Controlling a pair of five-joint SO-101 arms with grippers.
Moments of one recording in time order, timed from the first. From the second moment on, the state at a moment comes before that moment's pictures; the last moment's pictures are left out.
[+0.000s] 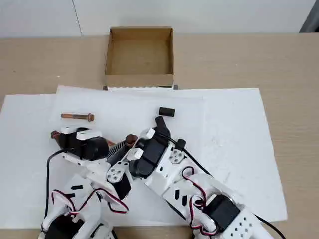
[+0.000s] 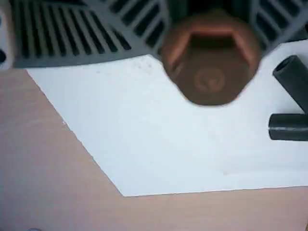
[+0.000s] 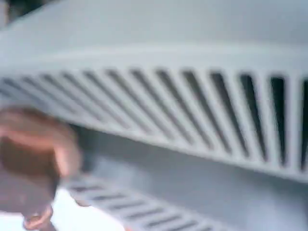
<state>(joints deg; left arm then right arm) 28.0 -103.6 73.5 60.5 27.9 -49.1 -77.9 65.8 47.4 6.5</state>
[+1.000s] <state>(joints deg) 24.3 -103.6 66.9 62.4 25.8 -49.1 -79.0 66.3 47.4 6.5</state>
